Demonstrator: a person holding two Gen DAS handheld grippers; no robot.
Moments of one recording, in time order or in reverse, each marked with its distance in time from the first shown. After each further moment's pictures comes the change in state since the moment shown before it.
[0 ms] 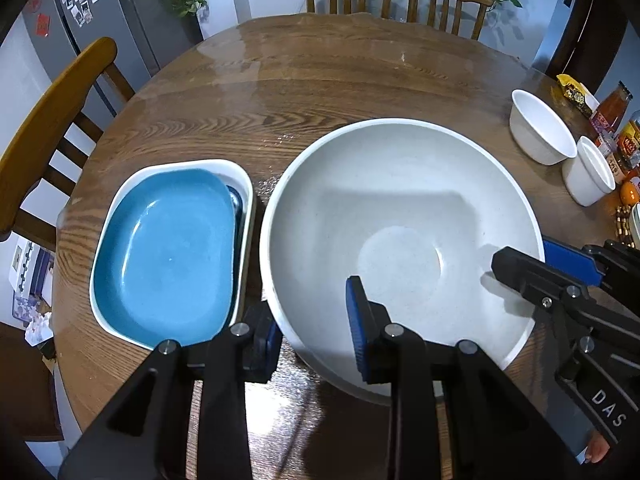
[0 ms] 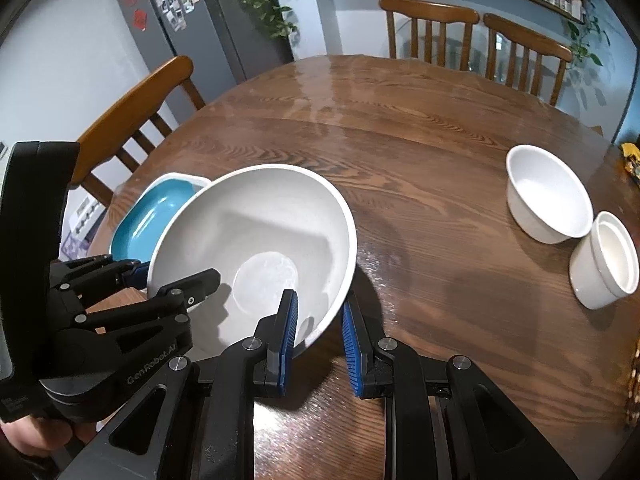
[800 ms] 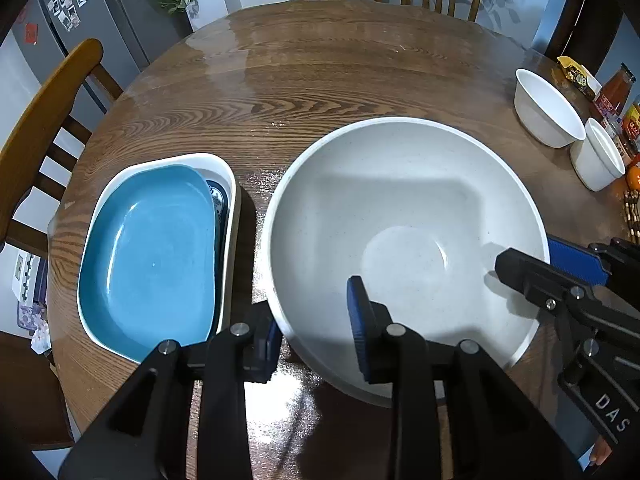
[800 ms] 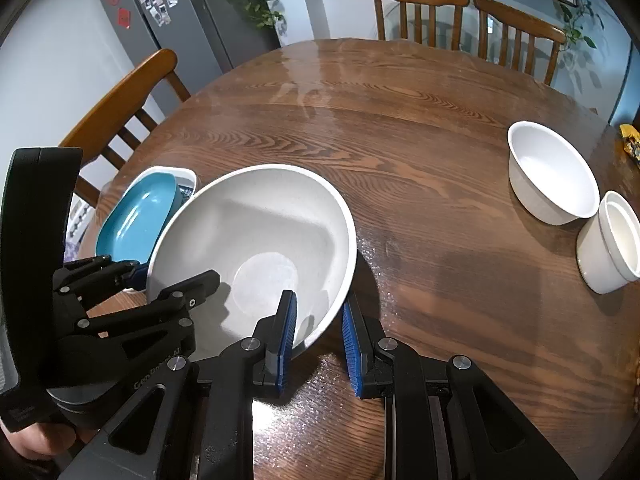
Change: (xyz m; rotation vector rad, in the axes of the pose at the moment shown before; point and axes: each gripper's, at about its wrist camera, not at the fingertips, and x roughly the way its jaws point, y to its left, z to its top) left arm 0.018 -0.002 -0.004 0.038 0.035 0.009; right arm 0.016 0.002 0.000 0.041 0.049 -0.015
